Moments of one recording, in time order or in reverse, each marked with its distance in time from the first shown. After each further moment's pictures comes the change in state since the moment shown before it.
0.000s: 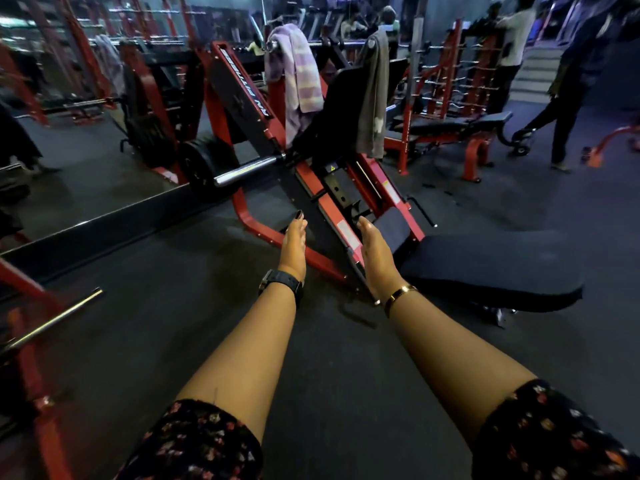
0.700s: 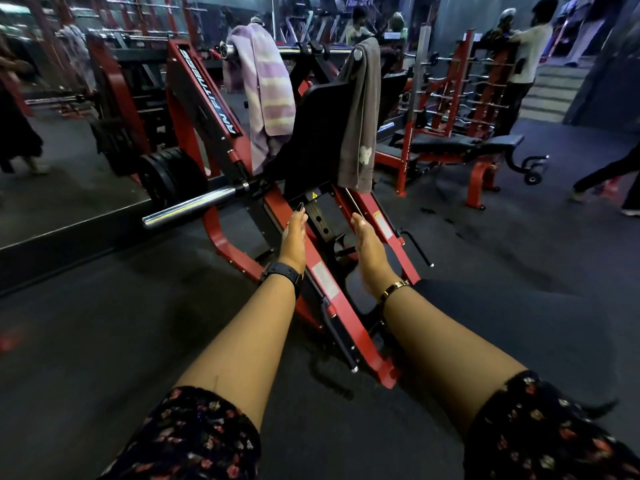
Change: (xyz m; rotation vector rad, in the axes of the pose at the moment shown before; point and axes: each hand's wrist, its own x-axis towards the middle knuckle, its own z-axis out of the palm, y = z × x) left_hand 0.325 -0.021 0.185 0.010 0.002 0.053; right_hand 0.350 -0.033 -0.112 0.000 -0.052 -0.025
